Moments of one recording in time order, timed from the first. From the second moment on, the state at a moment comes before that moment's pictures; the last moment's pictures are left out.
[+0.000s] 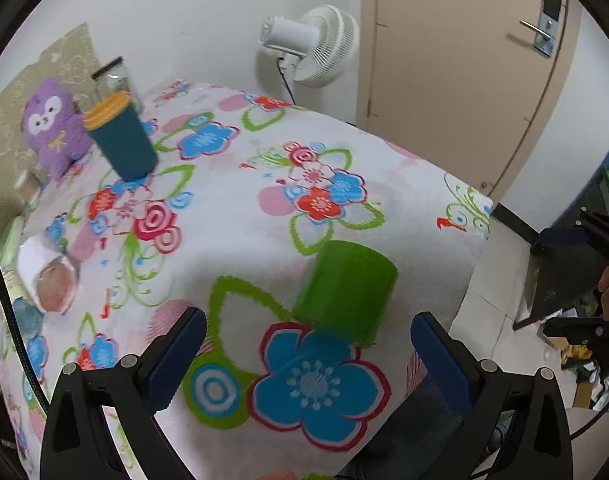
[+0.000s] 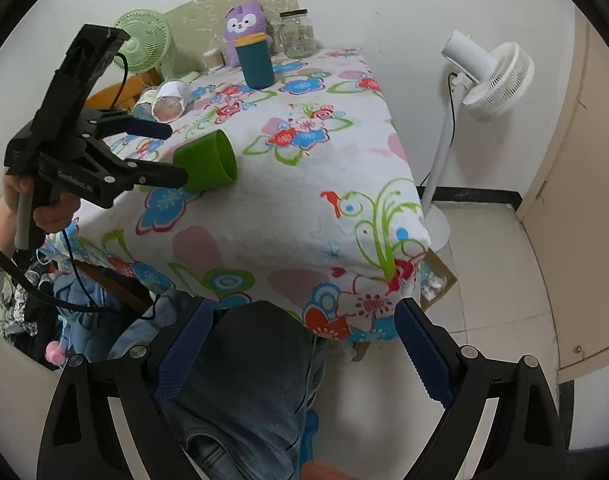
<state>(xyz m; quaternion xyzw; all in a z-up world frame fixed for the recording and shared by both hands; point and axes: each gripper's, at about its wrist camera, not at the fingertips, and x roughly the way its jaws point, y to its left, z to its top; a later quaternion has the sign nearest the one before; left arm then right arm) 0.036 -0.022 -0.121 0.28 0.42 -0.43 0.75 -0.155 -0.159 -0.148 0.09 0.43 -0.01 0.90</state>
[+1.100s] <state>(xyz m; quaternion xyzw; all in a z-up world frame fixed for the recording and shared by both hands) 0.046 -0.039 -0.147 0.30 0.46 -0.44 0.71 -0.150 -0.181 -0.168 0.15 0.43 -0.02 0.89</state>
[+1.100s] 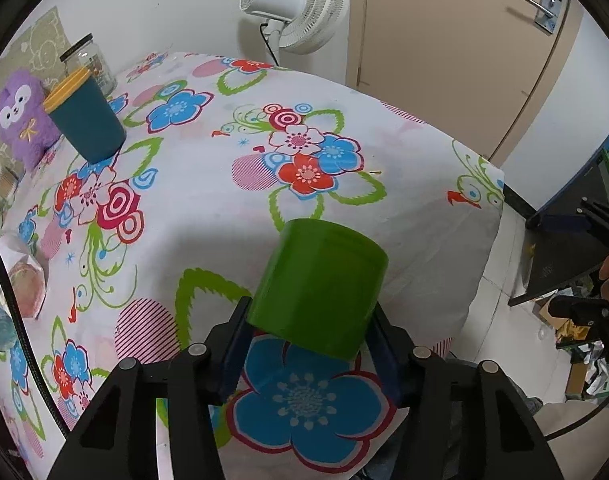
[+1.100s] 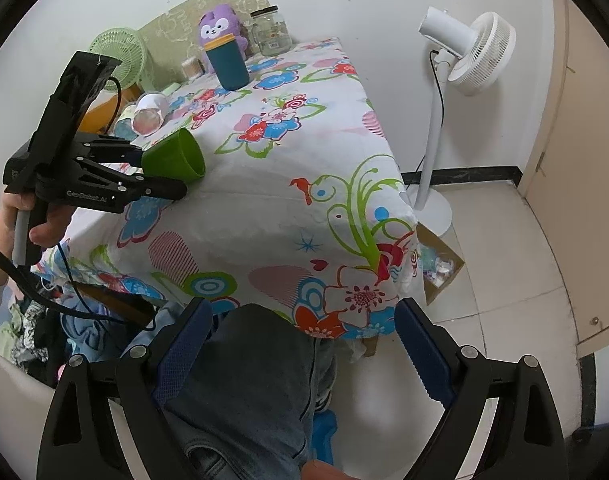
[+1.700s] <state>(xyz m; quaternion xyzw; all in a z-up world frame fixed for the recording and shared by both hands) 0.073 -0.040 -0.114 0.45 0.55 -0.35 0.61 -0.132 -0.155 -0.160 0.11 0.40 0.04 0.91</state>
